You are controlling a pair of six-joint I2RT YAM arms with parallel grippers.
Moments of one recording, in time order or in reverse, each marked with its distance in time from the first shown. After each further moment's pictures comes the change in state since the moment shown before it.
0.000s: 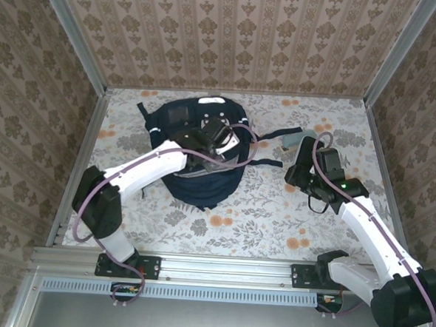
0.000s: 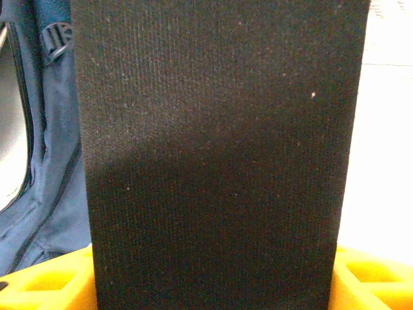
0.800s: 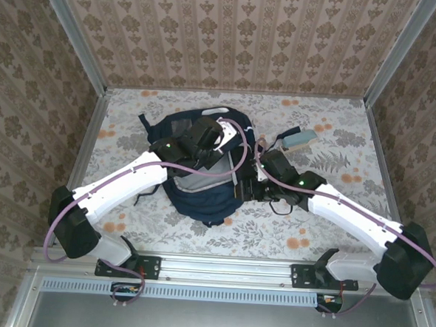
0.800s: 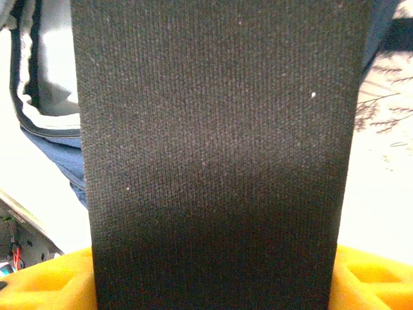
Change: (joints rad) left arm -0.055 -0.189 -0.054 0.097 -0.033 -0.069; right arm 0.455 0.260 0.130 0.108 -0.145 -0.063
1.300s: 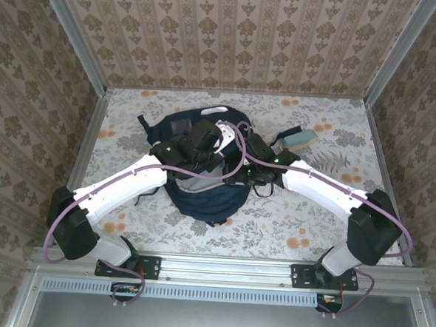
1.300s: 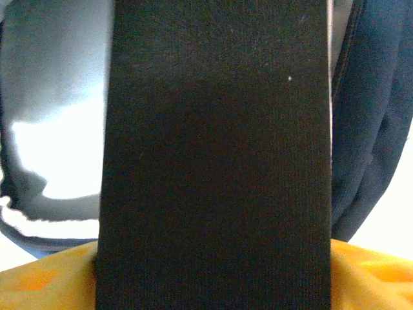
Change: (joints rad) left arm 0.000 -0.017 -0.068 0.063 0.047 -0.034; right arm -0.003 0.288 0.252 -0.039 0.136 0.073
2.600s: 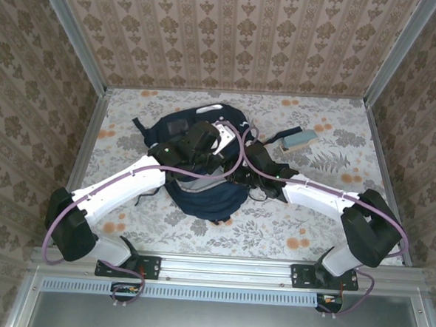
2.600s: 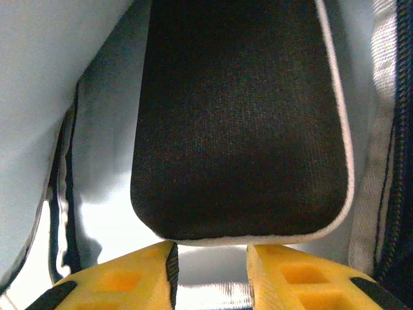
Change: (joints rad) left arm 0.009 -0.013 -0.015 0.000 0.080 -0.063; right arm -0.001 -0.019 -0.263 0.552 -0.018 0.167
